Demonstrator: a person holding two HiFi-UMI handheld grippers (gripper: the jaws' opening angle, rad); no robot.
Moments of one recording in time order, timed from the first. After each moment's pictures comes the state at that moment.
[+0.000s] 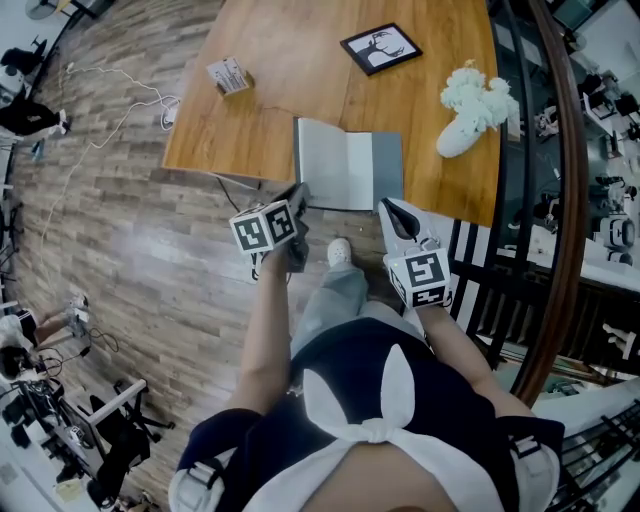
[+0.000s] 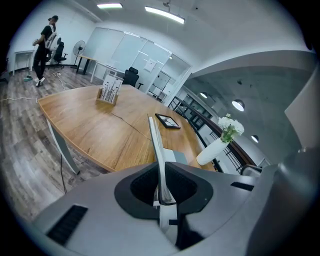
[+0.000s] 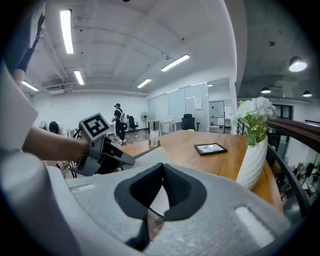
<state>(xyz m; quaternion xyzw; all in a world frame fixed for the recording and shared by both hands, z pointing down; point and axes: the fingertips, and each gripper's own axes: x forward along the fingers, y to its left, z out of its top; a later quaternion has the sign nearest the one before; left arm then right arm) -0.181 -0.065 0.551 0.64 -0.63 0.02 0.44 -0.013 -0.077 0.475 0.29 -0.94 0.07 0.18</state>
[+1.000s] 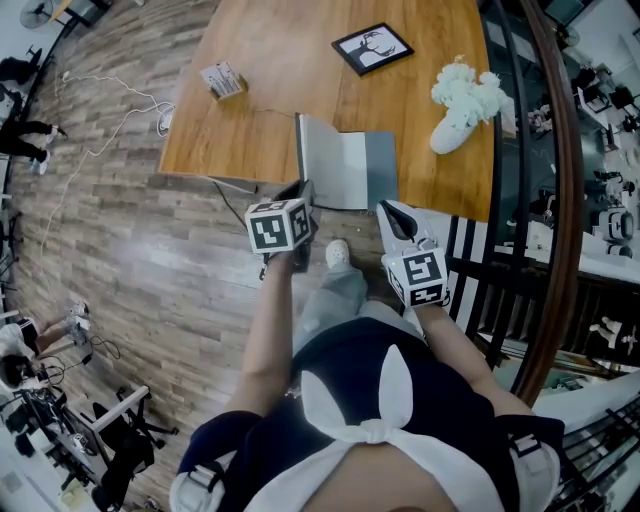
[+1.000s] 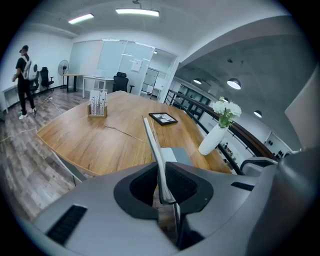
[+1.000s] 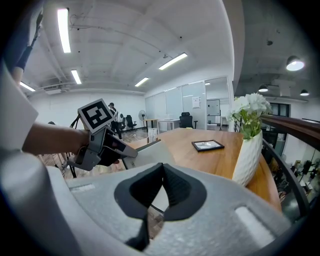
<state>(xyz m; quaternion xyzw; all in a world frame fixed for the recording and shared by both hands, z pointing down) -0.155 -0.076 0.537 0.66 -0.63 0.12 0.39 -0.001 -0.073 0.486 0.30 -0.93 0.08 0.19</state>
